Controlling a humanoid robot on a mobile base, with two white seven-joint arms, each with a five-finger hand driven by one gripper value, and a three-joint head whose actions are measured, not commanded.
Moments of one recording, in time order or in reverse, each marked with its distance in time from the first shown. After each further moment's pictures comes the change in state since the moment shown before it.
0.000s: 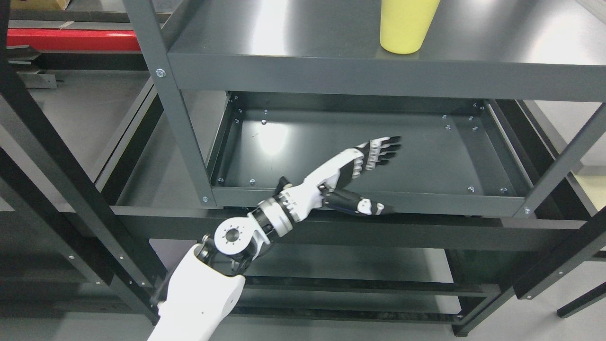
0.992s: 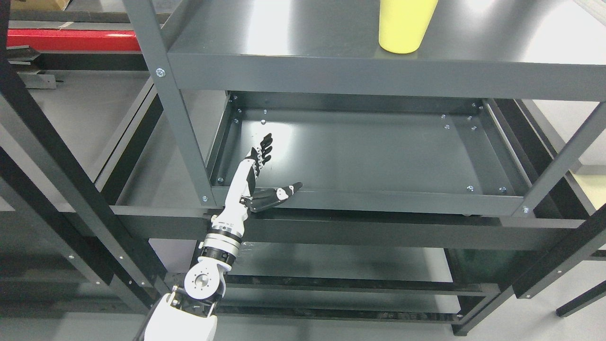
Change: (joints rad) left arm 0.183 -0.011 0.146 0.008 -0.145 -0.067 0.469; right arm 0.000 0.000 0.000 0.000 0.000 0.000 0.000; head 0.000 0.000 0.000
